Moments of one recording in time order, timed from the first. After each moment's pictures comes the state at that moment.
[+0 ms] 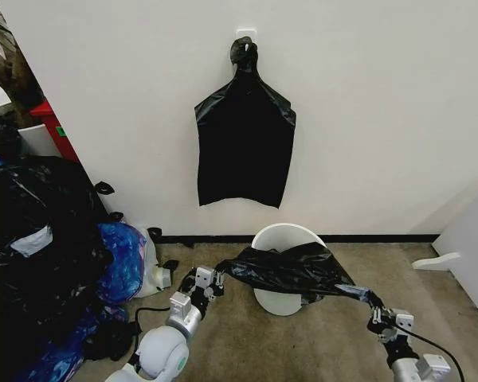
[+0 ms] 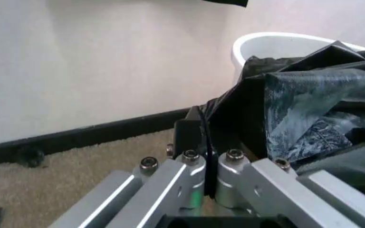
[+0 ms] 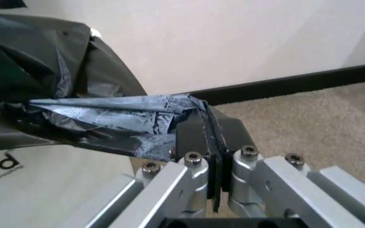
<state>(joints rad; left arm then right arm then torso) 1.29 -1.14 -0.09 -1.80 -0.39 0.02 -0.06 -1.69 1.20 0.64 1.77 0.52 0.21 -0.01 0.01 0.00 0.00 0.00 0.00</state>
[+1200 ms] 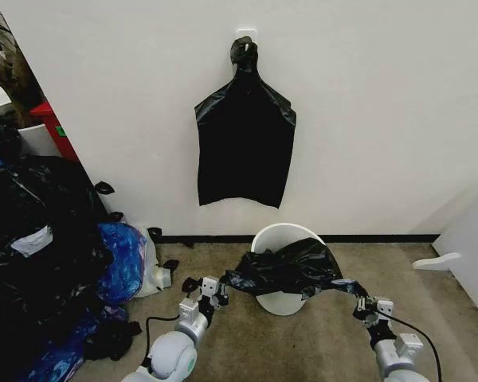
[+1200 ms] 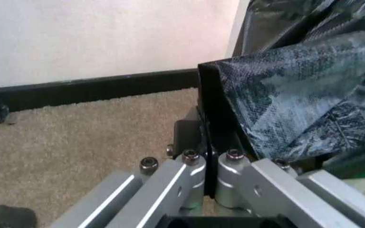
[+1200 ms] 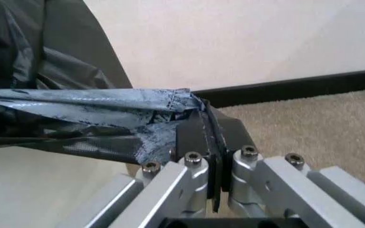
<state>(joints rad) 1.25 -1.23 -0.07 -1.64 -0.36 0.02 -0.01 -1.50 1.25 0.61 1.61 0.44 0.17 -0.06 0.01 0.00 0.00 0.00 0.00</state>
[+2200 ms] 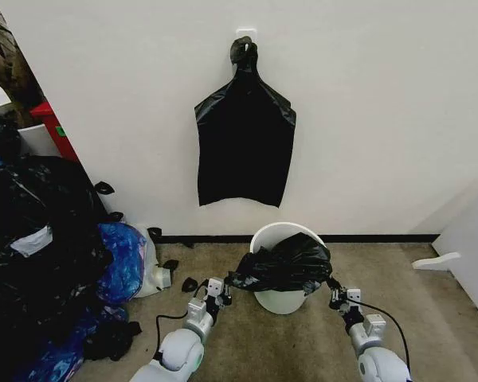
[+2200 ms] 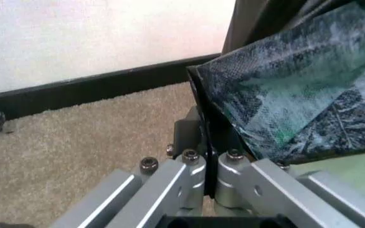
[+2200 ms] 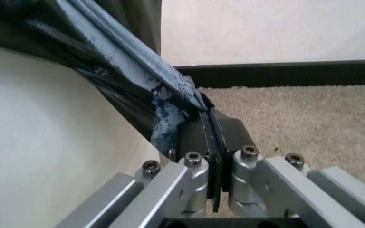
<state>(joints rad) 1.19 -1.29 -0.08 -1.46 -0.23 -0.07 0.03 -1.37 1.29 0.55 1.45 0.32 0.15 -0.14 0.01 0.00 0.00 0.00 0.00</state>
